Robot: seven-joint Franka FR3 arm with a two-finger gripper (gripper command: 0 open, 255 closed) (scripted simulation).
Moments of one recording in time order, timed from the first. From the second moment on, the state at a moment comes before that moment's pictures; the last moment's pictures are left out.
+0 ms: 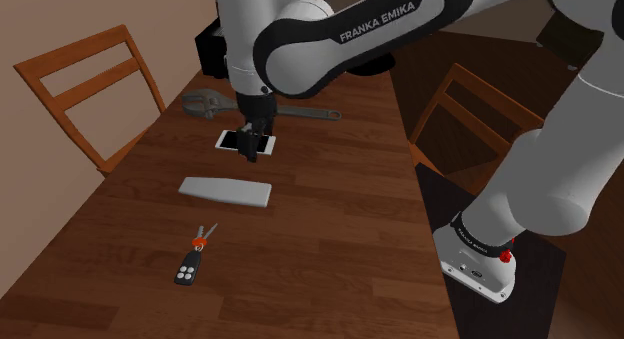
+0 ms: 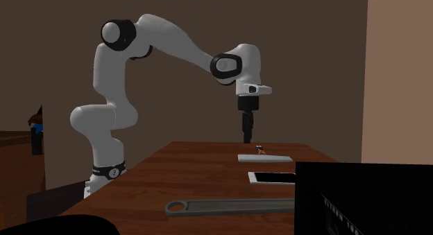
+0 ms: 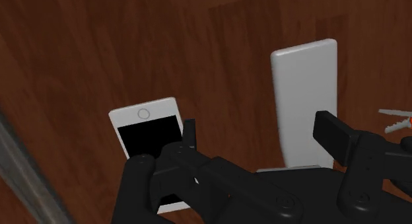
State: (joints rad) arm 0.24 0.12 0.36 -1.97 -0.07 2.09 0.12
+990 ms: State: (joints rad) arm 0.37 0.45 0.39 -1.73 -0.21 2.13 0.15
